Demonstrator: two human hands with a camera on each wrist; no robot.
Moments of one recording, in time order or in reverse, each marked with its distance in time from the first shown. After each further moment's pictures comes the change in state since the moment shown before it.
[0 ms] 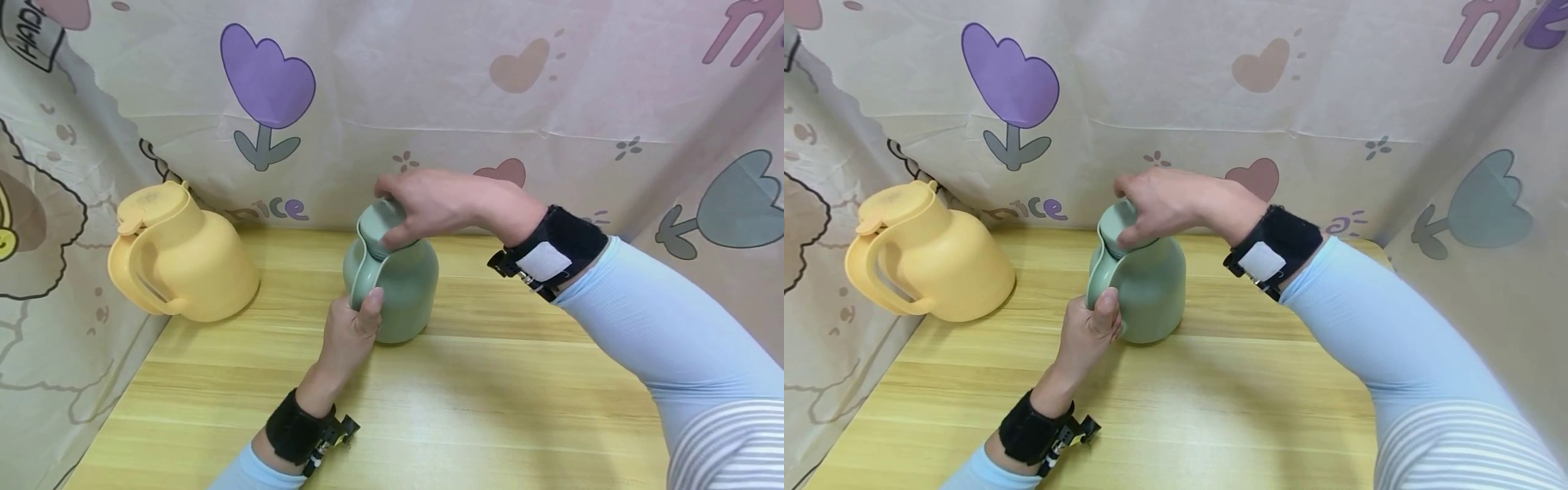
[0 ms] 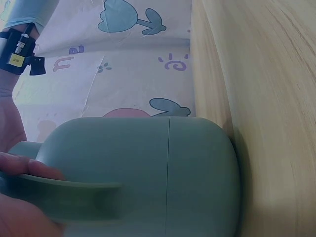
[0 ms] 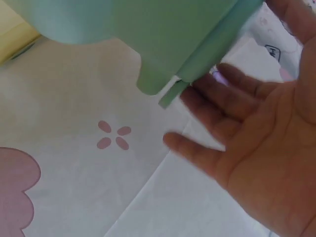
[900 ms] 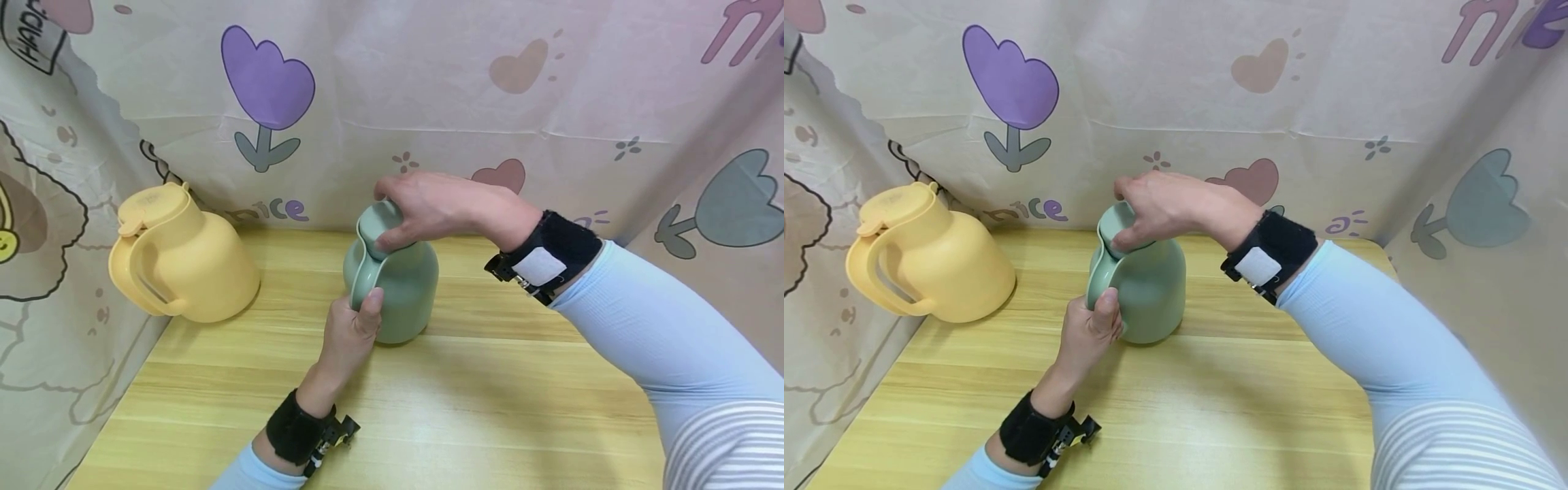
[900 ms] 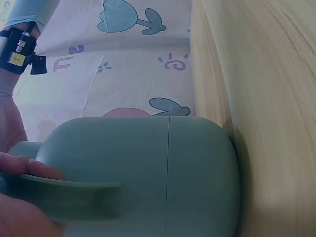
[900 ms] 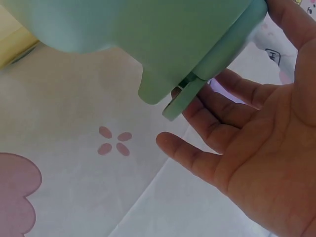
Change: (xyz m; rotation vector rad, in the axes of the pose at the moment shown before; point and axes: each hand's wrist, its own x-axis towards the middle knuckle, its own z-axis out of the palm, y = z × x) left_hand 0.000 0.002 0.000 -0.002 -0.010 0.021; right_hand -0.002 -0.003 0.005 0.007 0.029 0.075
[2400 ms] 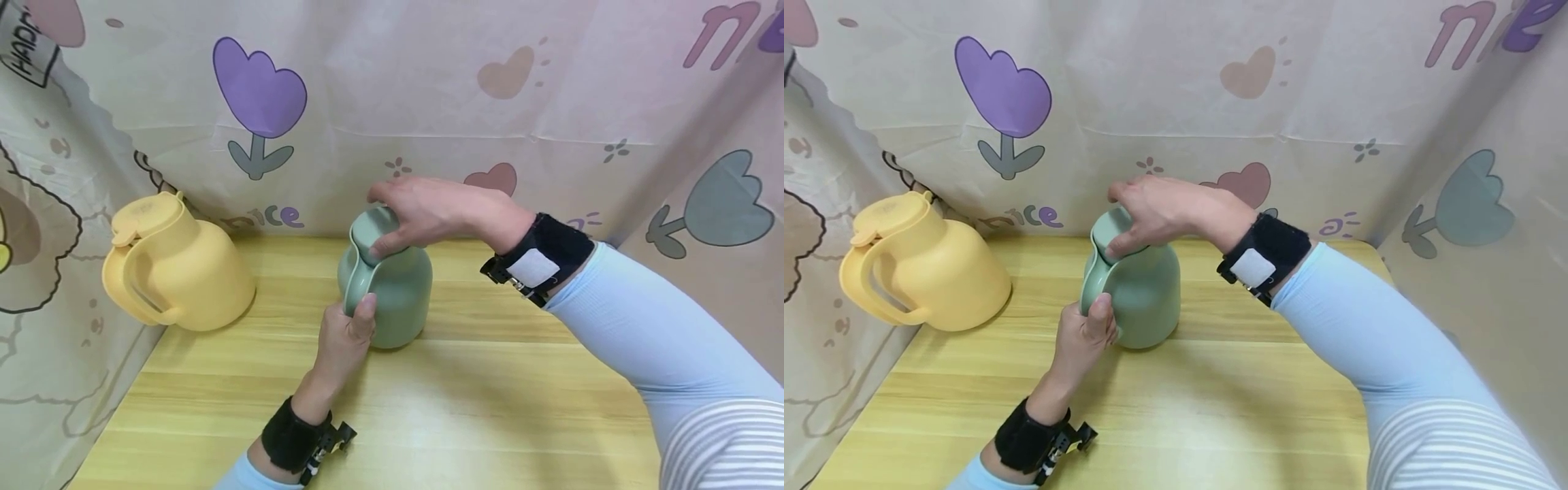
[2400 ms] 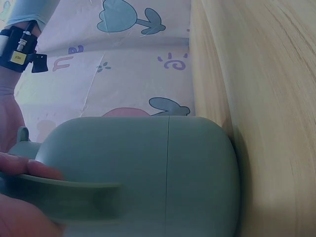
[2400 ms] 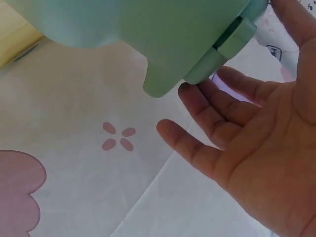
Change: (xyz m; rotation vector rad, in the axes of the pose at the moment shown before) left_hand -0.002 -0.001 0.000 0.007 0.010 -0.005; right_hand -0.002 0.003 0.001 0.002 -0.008 -0.033
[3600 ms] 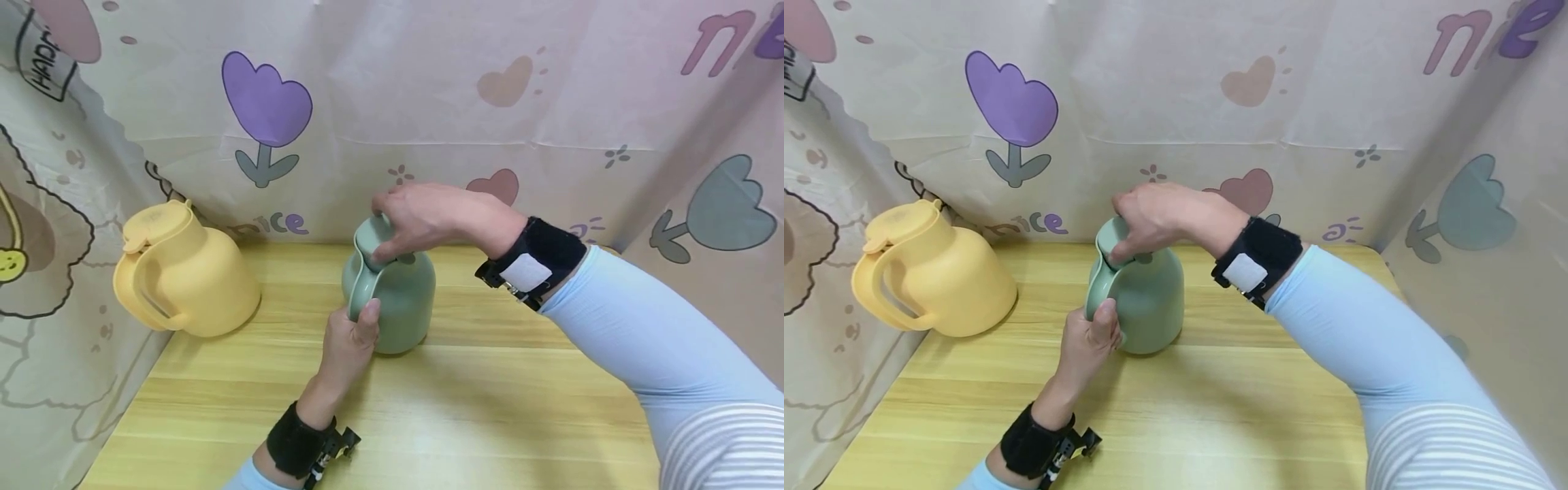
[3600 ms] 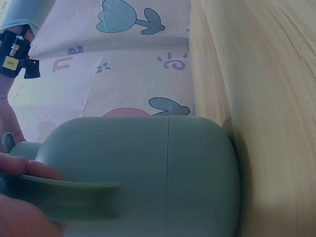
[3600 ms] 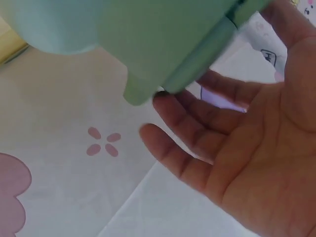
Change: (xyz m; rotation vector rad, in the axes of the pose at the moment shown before) left_hand -0.004 0.031 0.000 0.002 0.001 -0.005; right_hand 0.004 -0.015 -0.001 -0.102 -0.032 0.083
